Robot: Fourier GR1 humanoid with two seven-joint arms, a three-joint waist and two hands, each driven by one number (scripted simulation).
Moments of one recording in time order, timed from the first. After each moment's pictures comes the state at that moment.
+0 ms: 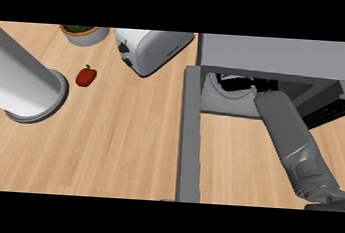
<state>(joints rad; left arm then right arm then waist) 0.80 0.05 0.42 -2.11 0.52 -0.59 -0.36 -0.94 -0.14 -0.28 -0.38 0.54 -0.38 -0.53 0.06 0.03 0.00</state>
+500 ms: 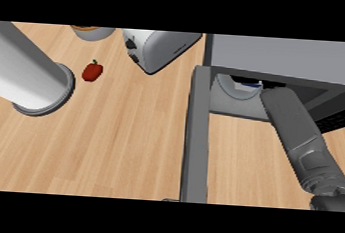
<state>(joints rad) 0.72 0.07 0.41 -2.08 0.48 -0.58 -0.34 -1.00 -0.17 -0.35 -0.26 0.53 -0.59 -0.54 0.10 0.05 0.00</state>
